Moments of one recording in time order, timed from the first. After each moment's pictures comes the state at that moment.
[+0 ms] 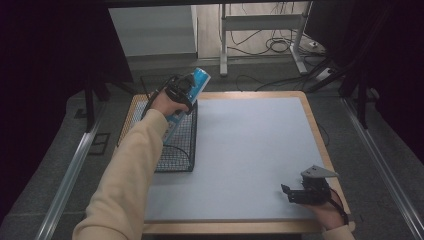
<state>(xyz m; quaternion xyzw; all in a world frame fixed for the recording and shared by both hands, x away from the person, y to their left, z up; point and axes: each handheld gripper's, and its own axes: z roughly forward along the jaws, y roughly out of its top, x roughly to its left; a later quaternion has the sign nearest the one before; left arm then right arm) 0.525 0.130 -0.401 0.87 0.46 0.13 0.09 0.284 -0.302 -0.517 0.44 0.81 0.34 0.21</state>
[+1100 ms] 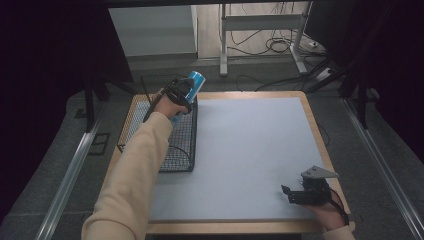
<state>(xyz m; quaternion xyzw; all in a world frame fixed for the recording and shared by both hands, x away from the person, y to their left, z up) 0.541 0.133 -0.426 0.86 0.48 0.18 0.07 0.282 -0.302 -0.517 0.44 0.81 0.34 0.21</state>
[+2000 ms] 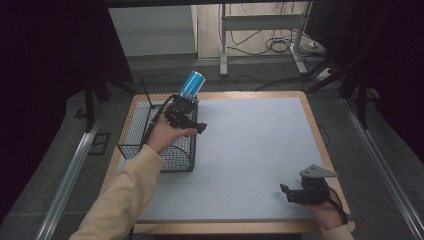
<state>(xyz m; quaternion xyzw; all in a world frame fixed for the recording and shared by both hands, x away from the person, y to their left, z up) 0.401 0.104 -0.379 0.85 0.41 0.17 0.29 0.283 -0.297 -0.512 0.43 0.81 0.34 0.21</state>
